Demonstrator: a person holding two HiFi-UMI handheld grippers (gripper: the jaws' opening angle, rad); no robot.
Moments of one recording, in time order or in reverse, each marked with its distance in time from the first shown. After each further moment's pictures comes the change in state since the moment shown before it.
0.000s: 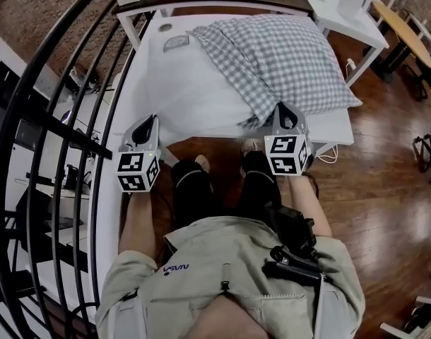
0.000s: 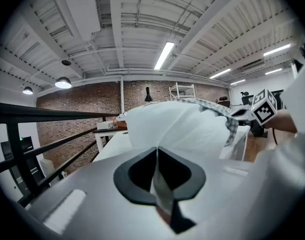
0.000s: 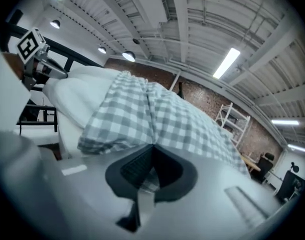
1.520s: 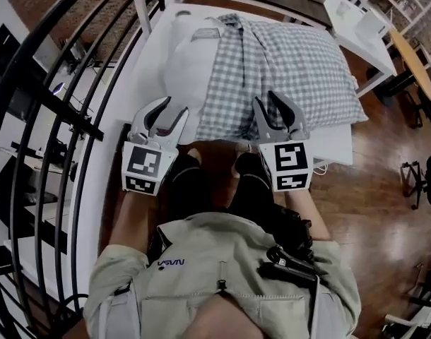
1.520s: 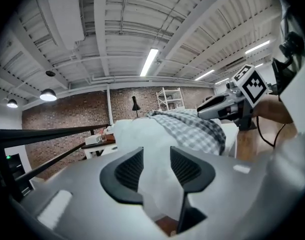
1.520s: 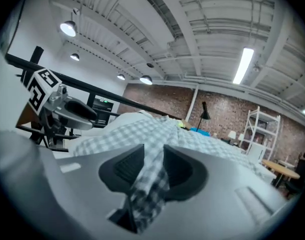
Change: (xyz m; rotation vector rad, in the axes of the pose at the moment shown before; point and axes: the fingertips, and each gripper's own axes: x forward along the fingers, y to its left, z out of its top) left arm -0.001 -0.039 0.065 0.161 -0.065 -0.121; right arm -0.023 0.050 0.141 0.059 -0.249 0.289
